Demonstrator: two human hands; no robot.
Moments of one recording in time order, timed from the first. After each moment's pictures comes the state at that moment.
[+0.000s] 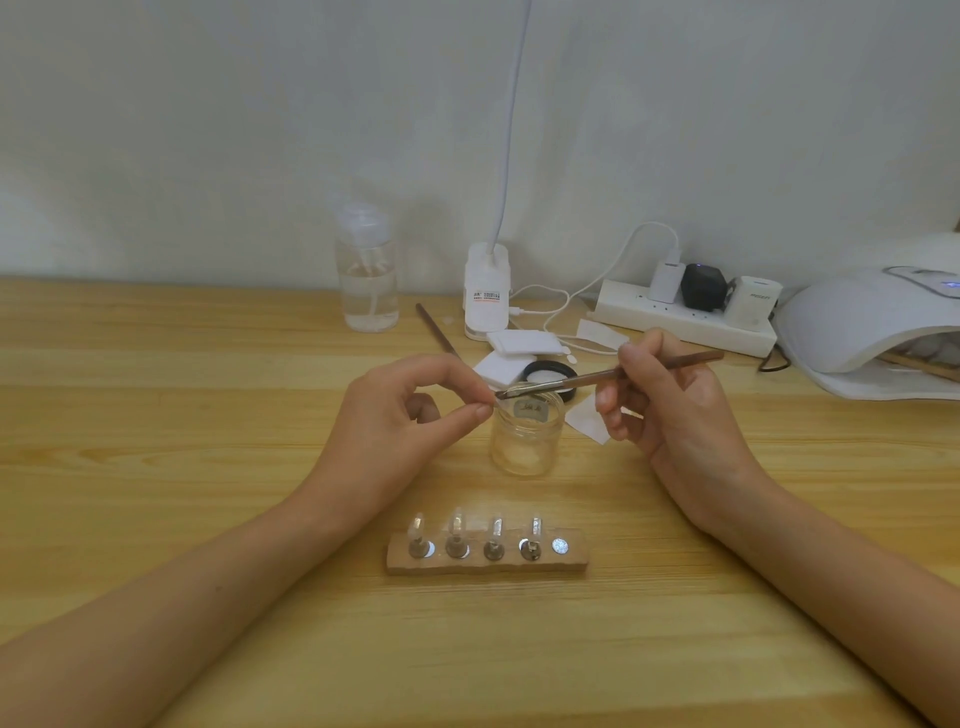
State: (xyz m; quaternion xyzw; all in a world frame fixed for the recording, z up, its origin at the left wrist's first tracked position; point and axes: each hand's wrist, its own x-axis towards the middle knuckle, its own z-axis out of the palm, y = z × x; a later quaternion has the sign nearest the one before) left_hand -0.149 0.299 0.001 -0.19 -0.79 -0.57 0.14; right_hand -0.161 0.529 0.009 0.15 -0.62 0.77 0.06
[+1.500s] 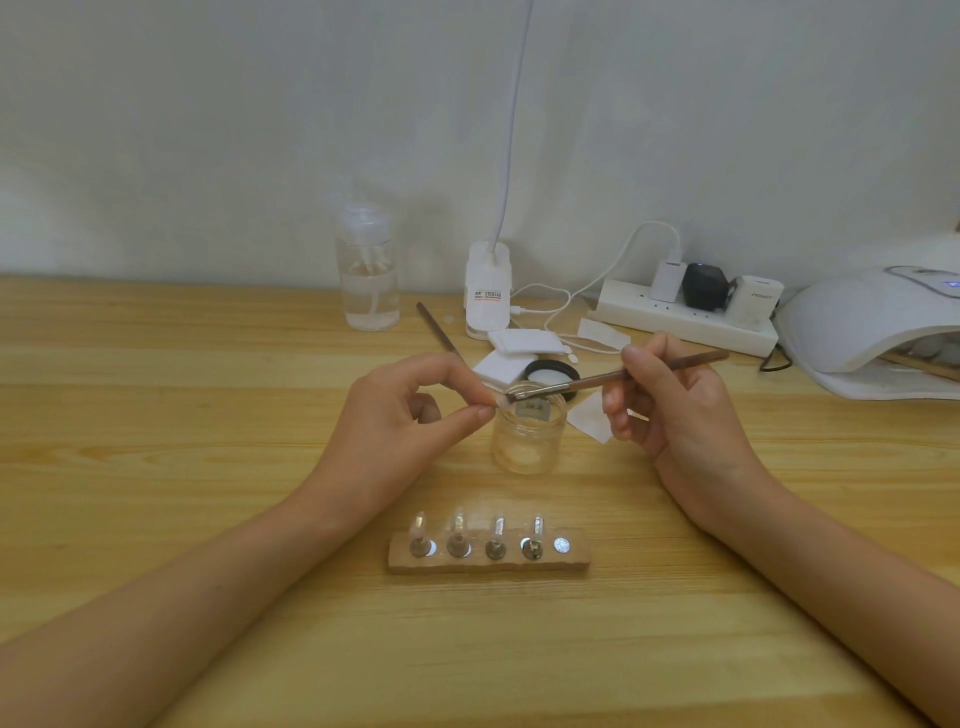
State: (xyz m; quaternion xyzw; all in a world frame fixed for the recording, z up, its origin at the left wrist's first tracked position) left_hand -0.150 0.299 0.000 -0.20 -0.79 -0.56 0.14; right_hand -0.159 0.529 0.009 0.13 -0.63 0.76 0.07
